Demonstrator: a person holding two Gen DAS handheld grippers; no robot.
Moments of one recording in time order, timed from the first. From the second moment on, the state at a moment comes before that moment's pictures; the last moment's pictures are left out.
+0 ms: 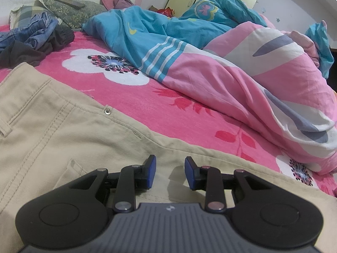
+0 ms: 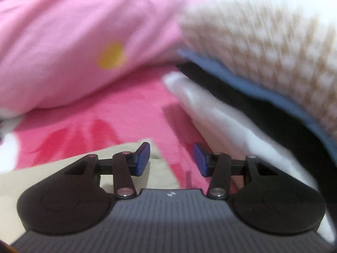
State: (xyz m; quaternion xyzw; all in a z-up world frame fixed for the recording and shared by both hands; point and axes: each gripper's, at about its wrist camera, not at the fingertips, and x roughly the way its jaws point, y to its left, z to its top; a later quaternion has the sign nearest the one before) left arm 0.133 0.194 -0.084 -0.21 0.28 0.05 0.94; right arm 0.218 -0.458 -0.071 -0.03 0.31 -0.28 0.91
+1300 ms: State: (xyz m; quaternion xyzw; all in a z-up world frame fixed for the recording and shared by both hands) left arm -0.029 -0.035 -0.067 0.20 0.26 -0.29 0.90; right arm 0.049 -0.472 -0.096 0.45 0.27 -0.04 0.85
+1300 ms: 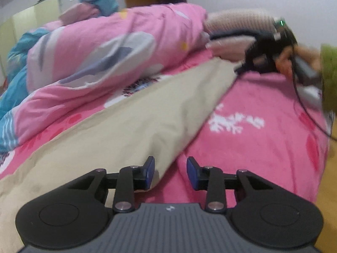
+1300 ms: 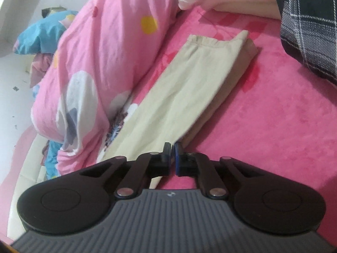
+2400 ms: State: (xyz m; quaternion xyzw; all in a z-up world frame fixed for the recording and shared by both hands) left arm 0.087 0.043 -0.050 -0.23 0.36 -0.24 0.87; right arm 0.158 -0.450 -0.087 0.42 0.27 0.01 0.87
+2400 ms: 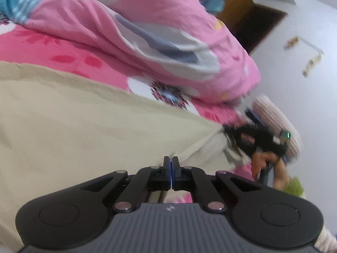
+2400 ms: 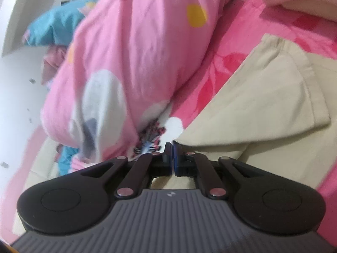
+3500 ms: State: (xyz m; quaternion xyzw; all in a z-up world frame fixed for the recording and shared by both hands) left arm 0.046 0.060 -0.048 -0.07 0.32 -0.21 0.92; right arm 0.020 -0.186 -0.060 -0.10 0.24 0.29 0.92
